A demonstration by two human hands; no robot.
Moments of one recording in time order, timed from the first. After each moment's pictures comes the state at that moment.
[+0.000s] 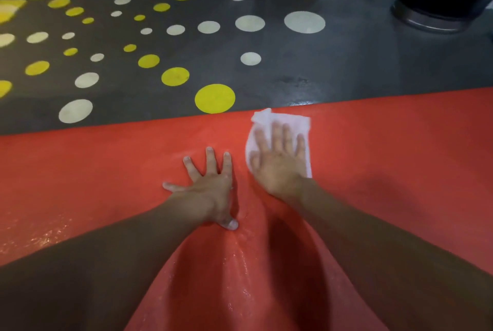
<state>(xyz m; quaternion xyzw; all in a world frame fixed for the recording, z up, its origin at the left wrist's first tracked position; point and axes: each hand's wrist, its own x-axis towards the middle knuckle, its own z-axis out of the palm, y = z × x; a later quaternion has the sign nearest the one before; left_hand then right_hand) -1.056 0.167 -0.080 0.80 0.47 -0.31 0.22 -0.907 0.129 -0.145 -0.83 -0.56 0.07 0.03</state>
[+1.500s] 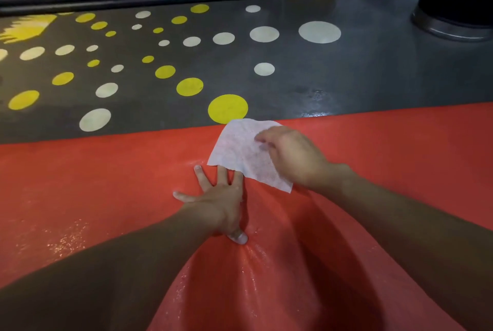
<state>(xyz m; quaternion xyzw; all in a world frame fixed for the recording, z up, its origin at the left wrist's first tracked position) -1.053 0.171 -0.082 0.80 0.47 -0.32 0.22 -0.870 0.155 -0.100 -0.70 -0.67 0.15 0.20</state>
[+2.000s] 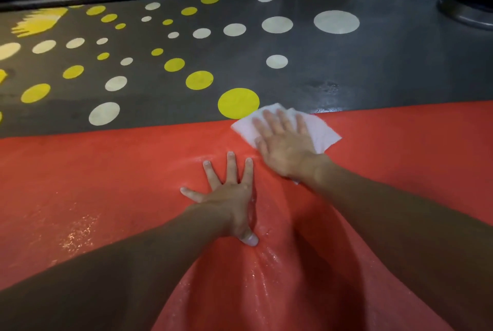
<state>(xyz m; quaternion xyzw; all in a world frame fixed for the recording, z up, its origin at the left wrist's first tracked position) -1.056 0.174 -0.088 0.80 0.47 -0.30 0.23 -0.886 0.194 -0.138 -0.74 -0.67 0.08 0.02</state>
